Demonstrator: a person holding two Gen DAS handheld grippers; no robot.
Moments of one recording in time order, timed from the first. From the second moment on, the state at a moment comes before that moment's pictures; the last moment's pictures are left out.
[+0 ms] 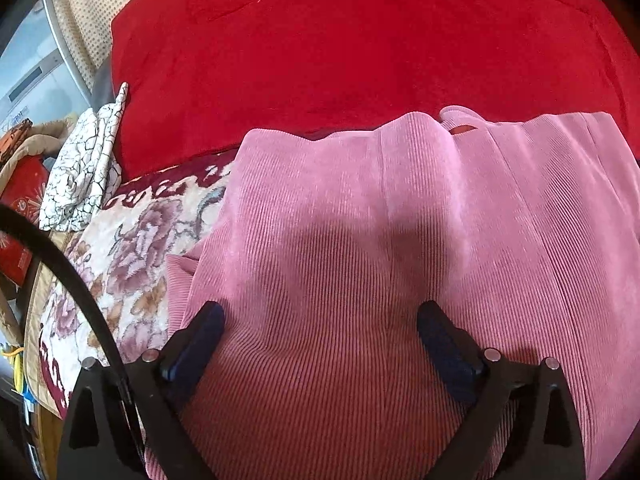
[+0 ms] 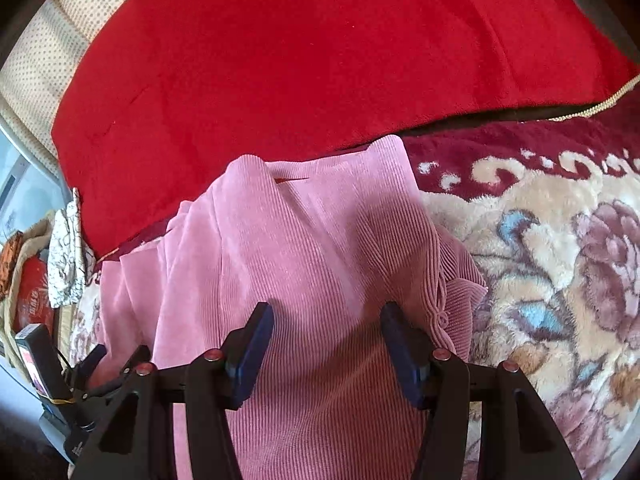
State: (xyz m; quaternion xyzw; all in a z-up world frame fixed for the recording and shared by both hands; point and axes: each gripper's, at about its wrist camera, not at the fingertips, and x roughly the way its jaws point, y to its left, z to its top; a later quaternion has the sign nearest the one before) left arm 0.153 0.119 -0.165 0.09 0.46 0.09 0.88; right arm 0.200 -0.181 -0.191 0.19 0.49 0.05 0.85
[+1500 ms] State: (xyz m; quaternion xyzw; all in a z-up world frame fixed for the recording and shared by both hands) left arm 0.147 0.107 -0.150 0.14 0.46 0.12 0.87; right arm 0.186 -0.140 -0.181 0.14 0.48 0.09 0.86
